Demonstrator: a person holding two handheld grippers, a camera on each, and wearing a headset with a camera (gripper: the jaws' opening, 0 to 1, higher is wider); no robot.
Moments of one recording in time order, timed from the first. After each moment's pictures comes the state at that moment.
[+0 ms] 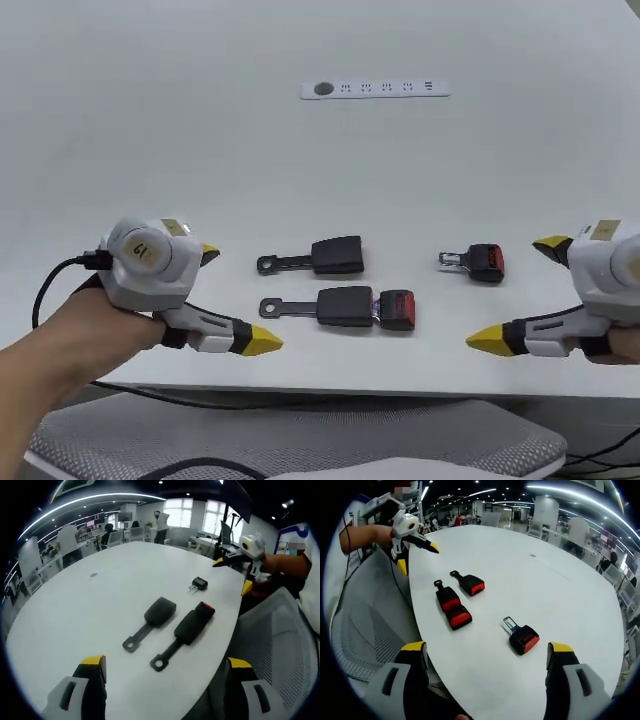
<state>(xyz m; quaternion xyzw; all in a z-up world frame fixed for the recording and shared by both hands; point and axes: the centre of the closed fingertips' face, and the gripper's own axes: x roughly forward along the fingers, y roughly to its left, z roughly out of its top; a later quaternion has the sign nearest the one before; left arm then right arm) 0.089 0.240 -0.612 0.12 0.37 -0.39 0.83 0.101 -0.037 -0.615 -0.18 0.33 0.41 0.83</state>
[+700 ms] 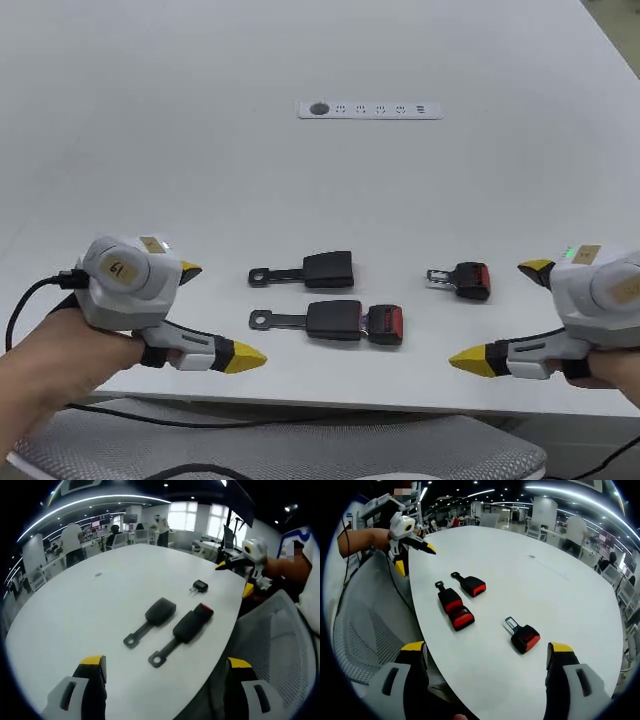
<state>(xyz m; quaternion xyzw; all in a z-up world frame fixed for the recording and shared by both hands) 0.083 0.246 -0.608 0.11 0.36 -0.38 0.84 0.095 -0.035 -0.609 -0.17 0.33 0.41 0.83</state>
